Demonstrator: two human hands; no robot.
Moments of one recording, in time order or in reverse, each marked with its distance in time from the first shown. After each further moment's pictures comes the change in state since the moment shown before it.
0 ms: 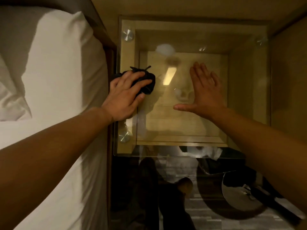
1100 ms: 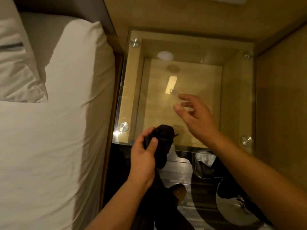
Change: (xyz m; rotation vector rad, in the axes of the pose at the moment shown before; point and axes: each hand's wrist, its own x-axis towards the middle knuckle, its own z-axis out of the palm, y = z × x) left_hand -0.121 0.229 0.020 -1.513 0.435 -1.036; right_hand -0.099 -0.041 -0.052 0.957 0.011 0.091
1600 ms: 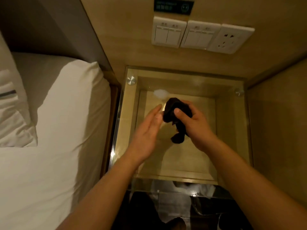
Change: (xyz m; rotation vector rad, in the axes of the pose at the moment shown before) left_hand 0.117 0.125 0.052 0.481 -0.385 0.418; right_hand 0.103 -0.039 -0.021 0.427 0.044 0.181
